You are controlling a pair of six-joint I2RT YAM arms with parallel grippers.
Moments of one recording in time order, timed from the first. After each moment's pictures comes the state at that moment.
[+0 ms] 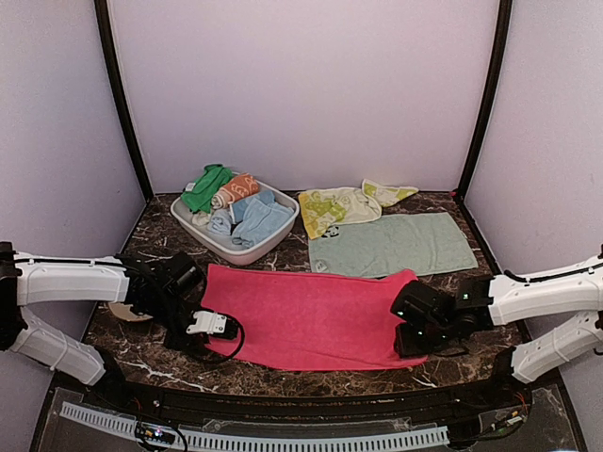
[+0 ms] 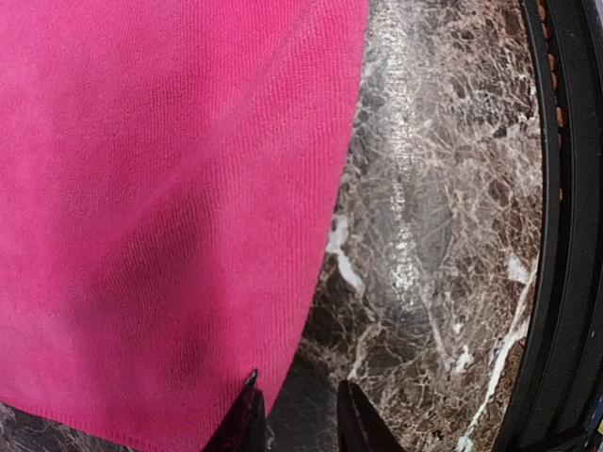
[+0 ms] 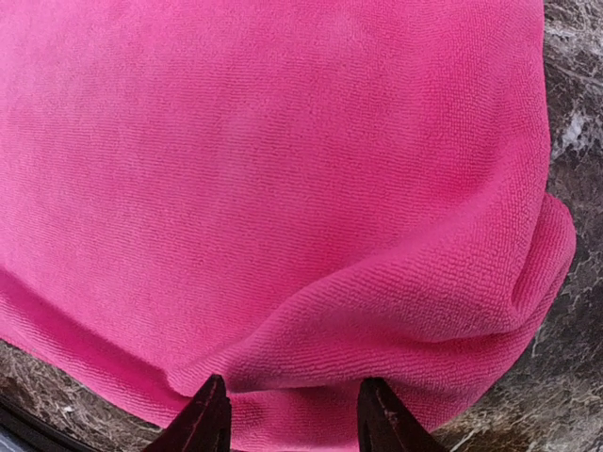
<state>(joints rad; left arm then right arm) -0.71 1.27 0.65 -0.74 0.23 0.84 1.08 1.23 0.60 -0.67 0.21 0.95</state>
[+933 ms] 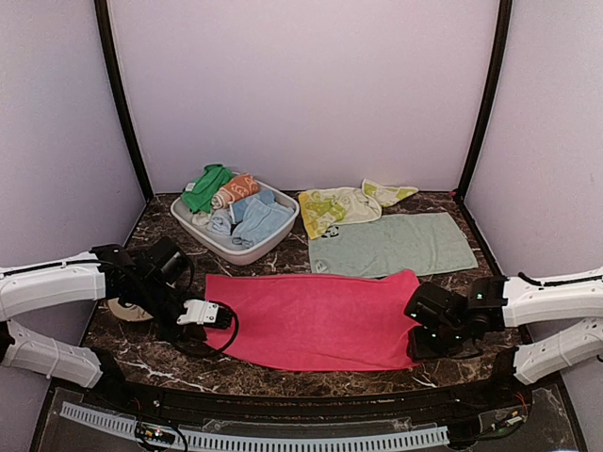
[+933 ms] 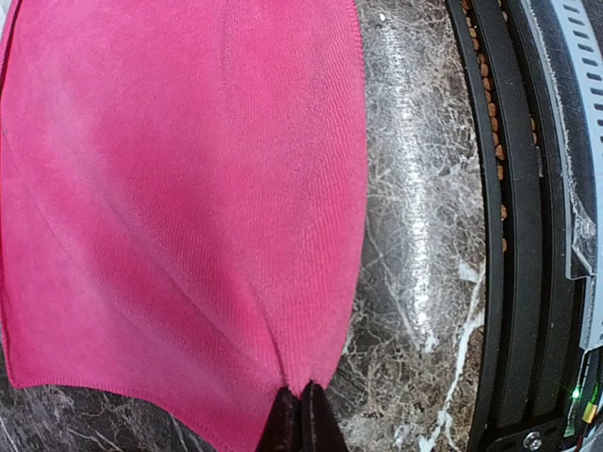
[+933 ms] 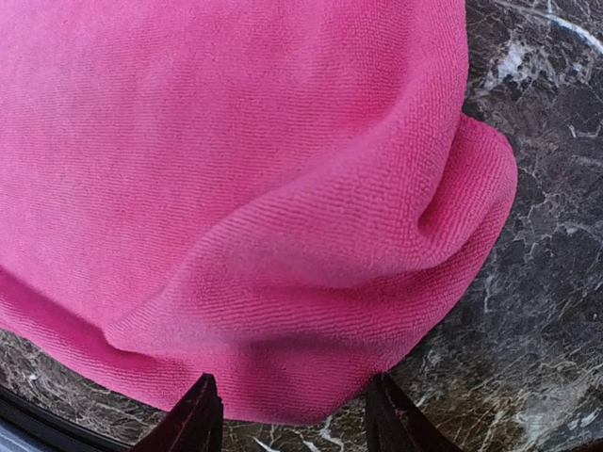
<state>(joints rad) -0.71 1.15 0.71 -0.83 0.27 0.88 1.04 1.12 0.56 -0.79 0.18 0.96</state>
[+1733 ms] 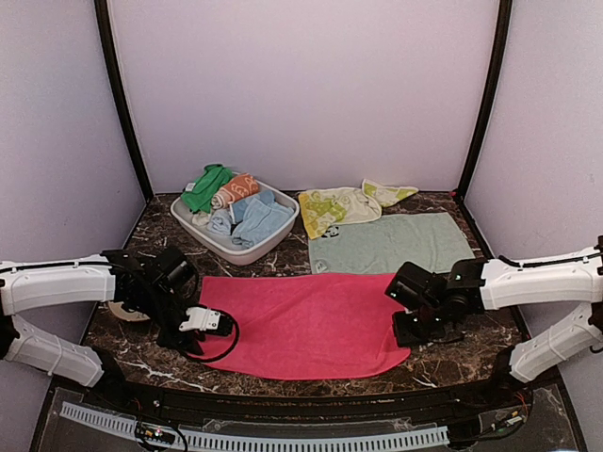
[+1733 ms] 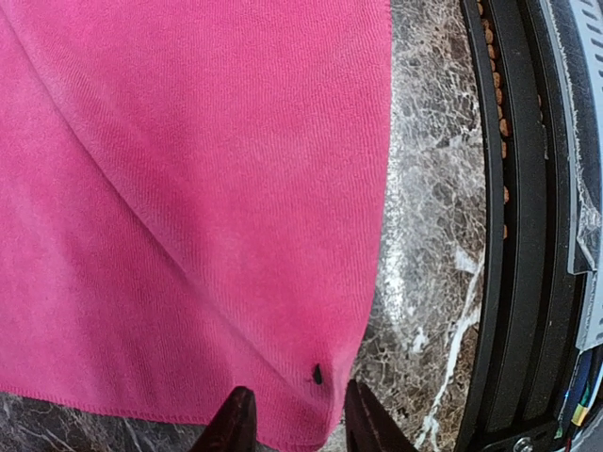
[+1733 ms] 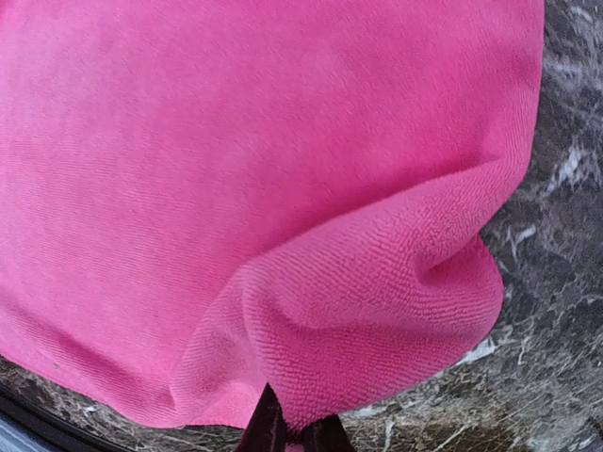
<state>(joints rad) -0.70 1.20 0.68 -0.83 0.27 0.84 1.01 1.29 0.71 -0.75 0.16 0.88</state>
